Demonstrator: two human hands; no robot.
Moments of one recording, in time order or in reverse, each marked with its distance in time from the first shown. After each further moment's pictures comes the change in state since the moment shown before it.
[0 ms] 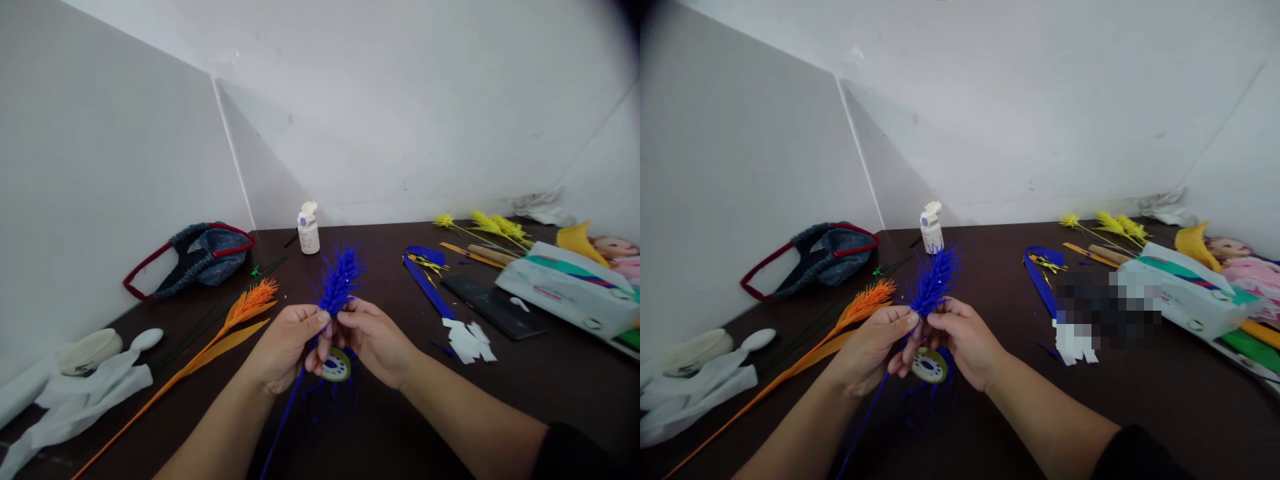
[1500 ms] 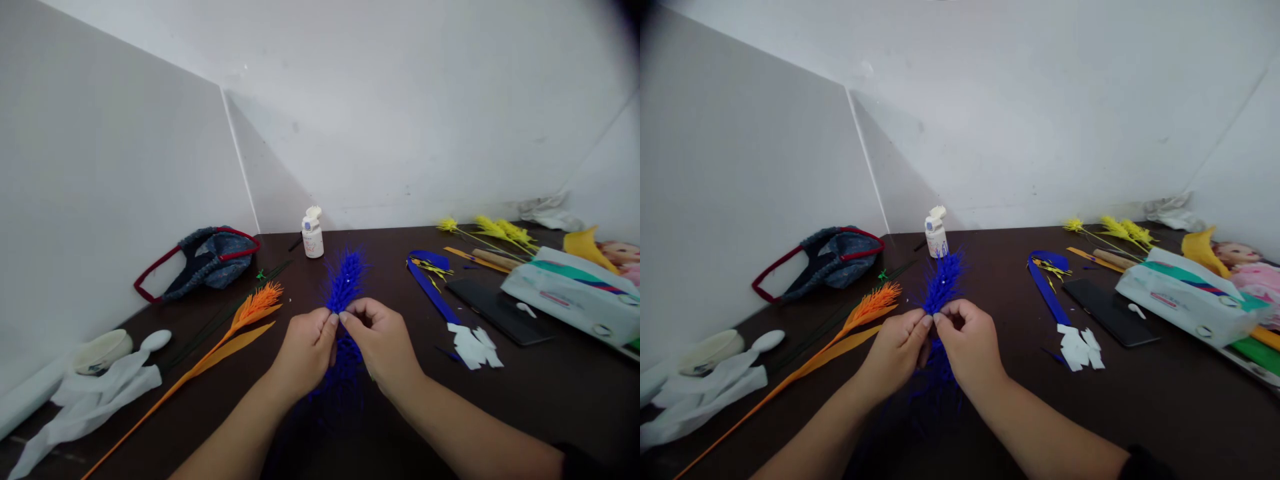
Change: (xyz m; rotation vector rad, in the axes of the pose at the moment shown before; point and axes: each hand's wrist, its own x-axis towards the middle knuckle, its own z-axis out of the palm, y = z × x) left_hand 0.000 -0.005 0.005 0.880 0.215 0.327; right_hand -0.007 -0.003 0.017 -0.774 0.495 -0.283
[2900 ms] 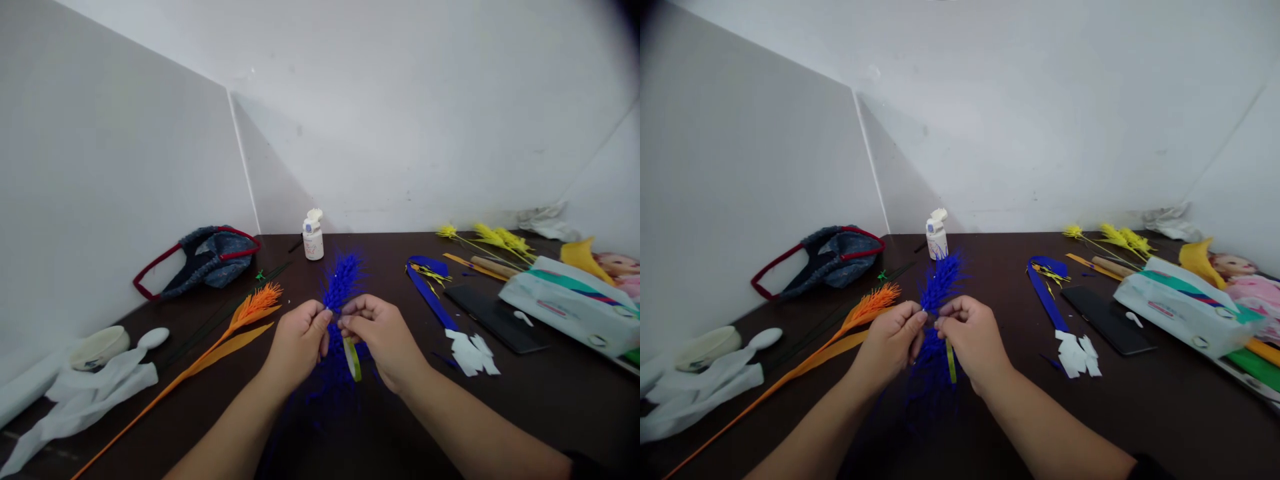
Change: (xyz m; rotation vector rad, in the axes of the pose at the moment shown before) left_hand 0.003 -0.006 -0.002 -0.176 0.069 -0.119; right_hand 0.009 -0.004 -0.003 0.221 -0.135 0.190
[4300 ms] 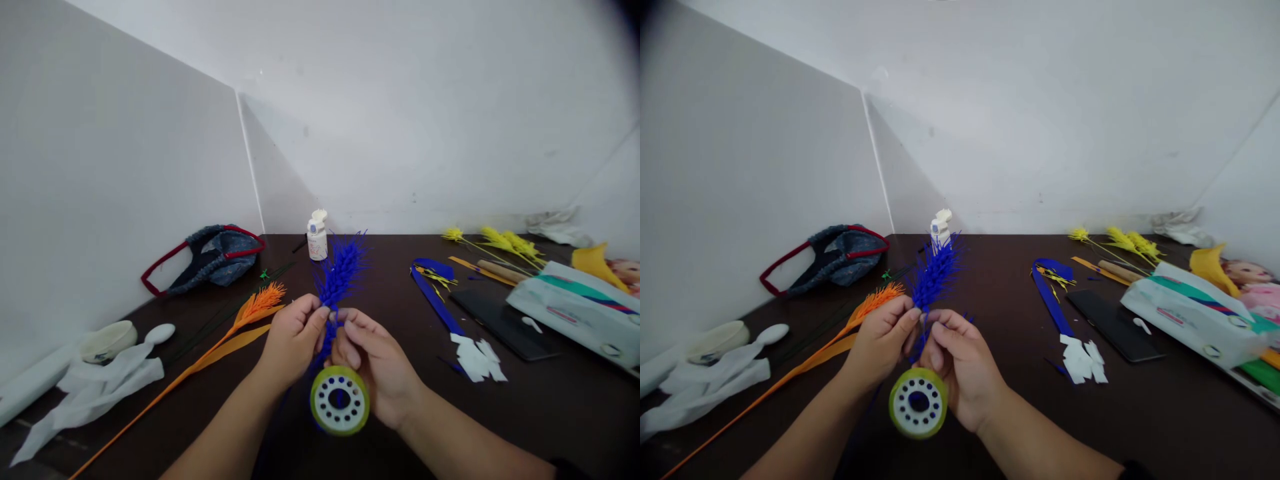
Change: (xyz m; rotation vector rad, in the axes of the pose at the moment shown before) left_hand -0.003 0.001 -0.011 -0.090 0.049 0.129; right_hand -0.019 0.017 0.015 0.809 -0.363 0.182
